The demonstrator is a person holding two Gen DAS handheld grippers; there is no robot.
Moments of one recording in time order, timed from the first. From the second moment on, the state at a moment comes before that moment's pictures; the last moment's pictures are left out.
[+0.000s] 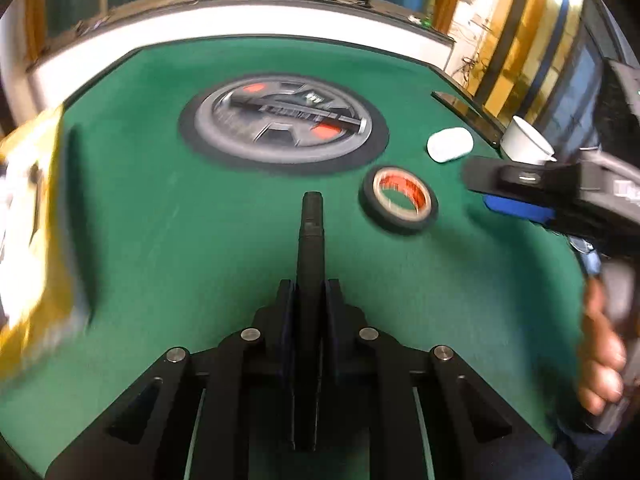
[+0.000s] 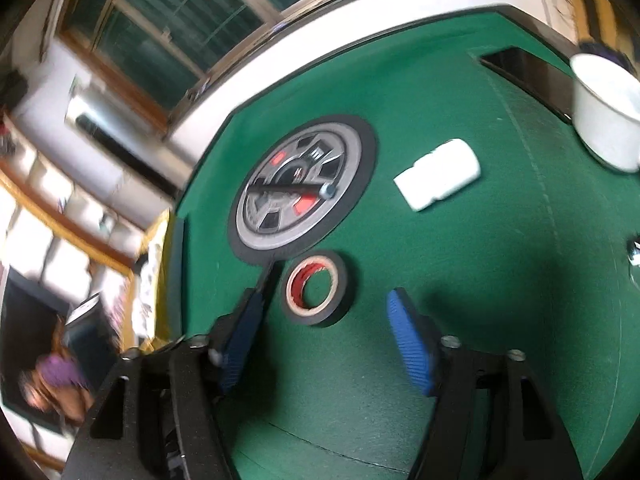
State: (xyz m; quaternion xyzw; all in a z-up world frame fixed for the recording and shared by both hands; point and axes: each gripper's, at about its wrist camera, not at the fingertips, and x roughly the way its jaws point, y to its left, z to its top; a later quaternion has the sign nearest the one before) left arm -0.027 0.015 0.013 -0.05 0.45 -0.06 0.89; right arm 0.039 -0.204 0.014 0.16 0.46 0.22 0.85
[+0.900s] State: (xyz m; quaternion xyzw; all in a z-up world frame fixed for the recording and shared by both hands) left arm -0.037 0.003 0.011 0.00 0.44 -0.04 0.90; right arm 0.039 -0.145 -0.009 -0.02 0.45 0.19 0.88
